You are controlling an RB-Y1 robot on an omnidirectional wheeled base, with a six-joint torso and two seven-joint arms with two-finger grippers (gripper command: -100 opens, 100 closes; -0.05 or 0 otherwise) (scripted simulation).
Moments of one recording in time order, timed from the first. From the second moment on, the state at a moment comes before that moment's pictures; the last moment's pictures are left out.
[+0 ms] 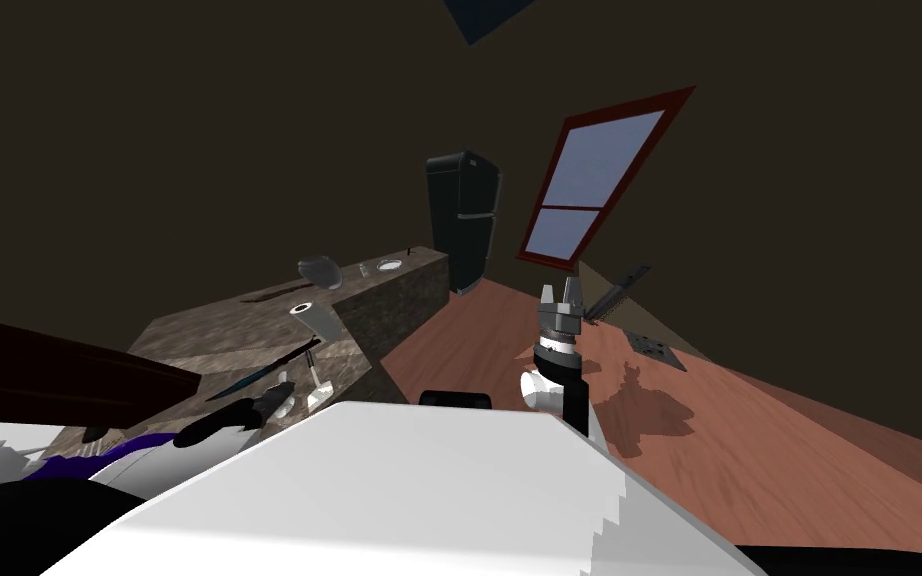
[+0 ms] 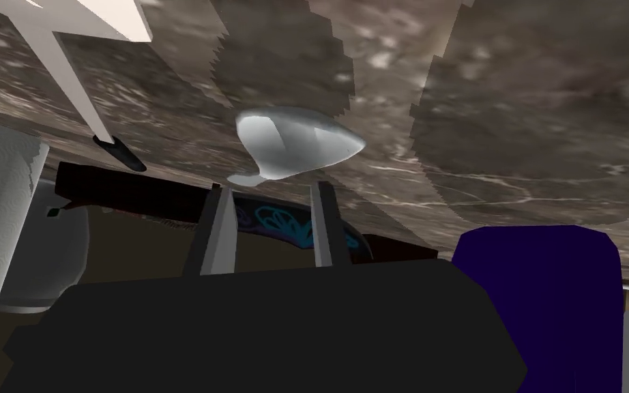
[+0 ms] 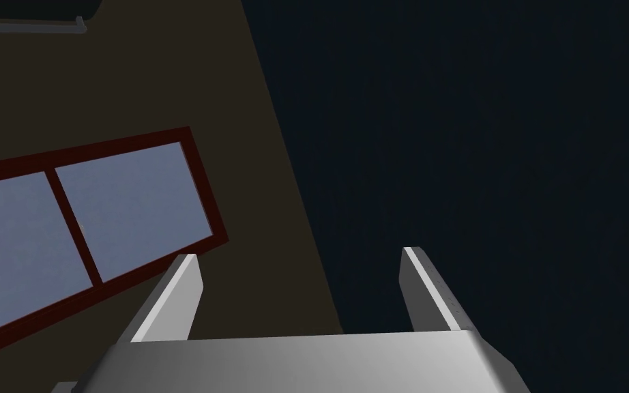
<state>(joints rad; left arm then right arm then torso) 0.82 0.46 0.40 -2.07 0.13 0.84 -0.31 0.46 0.02 0.06 -2.27 -0.04 -0.52 0.12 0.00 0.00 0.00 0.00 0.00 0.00</state>
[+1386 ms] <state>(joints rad) 0.98 0.59 0.37 -2.30 0.33 1.00 -0.41 0.46 0.02 0.06 -2.27 -0.04 -0.52 0.12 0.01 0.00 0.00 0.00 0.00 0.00</state>
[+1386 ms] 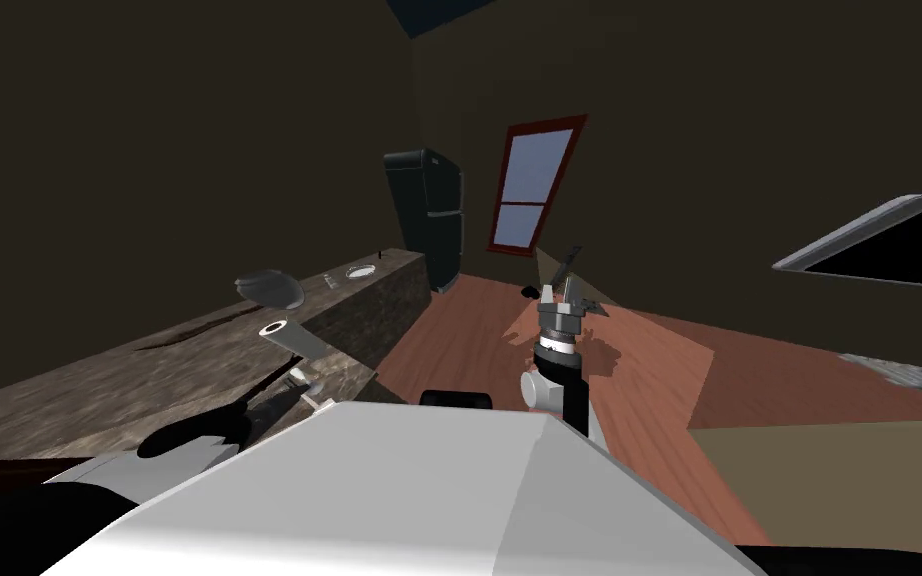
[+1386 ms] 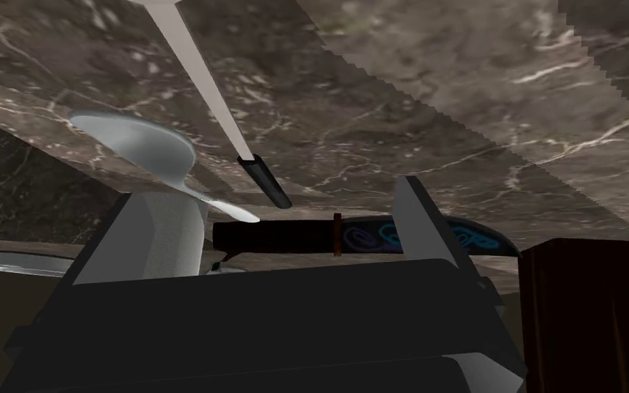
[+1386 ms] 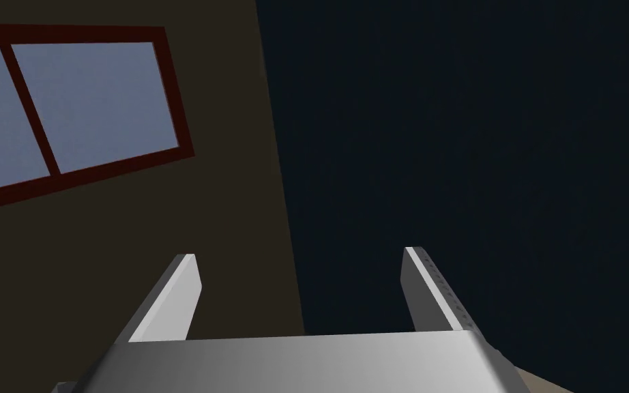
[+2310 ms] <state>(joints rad) 1.04 0.66 0.33 -2.33 0.42 1.04 -0.47 0.46 0.02 0.06 -2.27 -0.04 -0.52 0.12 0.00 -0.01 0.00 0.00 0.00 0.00</state>
